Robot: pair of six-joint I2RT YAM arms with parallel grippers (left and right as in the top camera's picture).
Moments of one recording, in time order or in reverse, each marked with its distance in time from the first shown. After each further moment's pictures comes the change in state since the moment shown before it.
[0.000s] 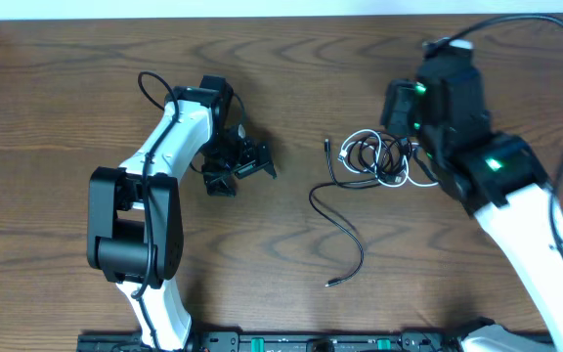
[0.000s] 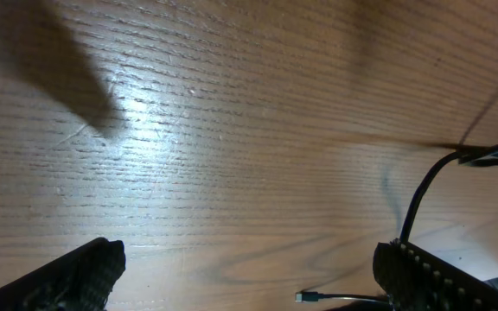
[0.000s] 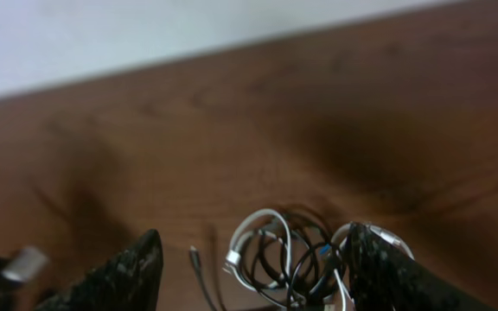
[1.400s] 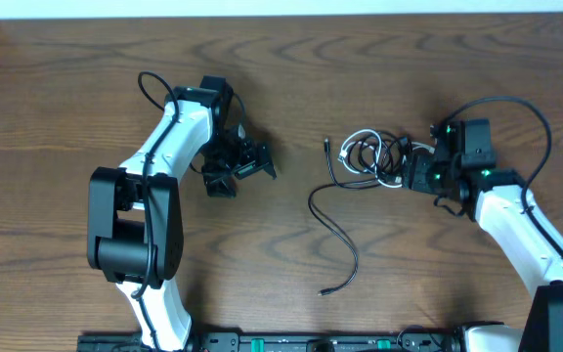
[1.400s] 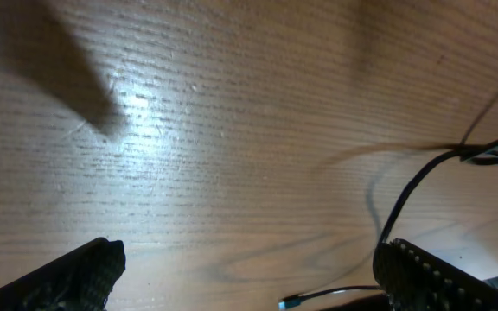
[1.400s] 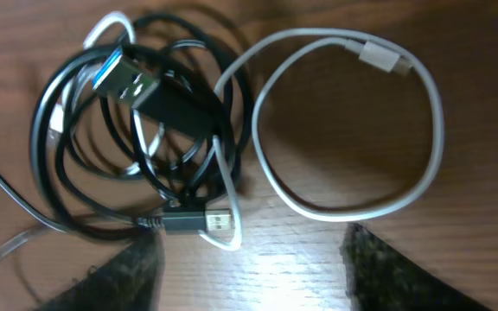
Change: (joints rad) left arm 0.000 0.000 -0.001 -0.006 0.000 0.000; right arm -0.333 0.077 -0.579 0.303 -0.422 -0.165
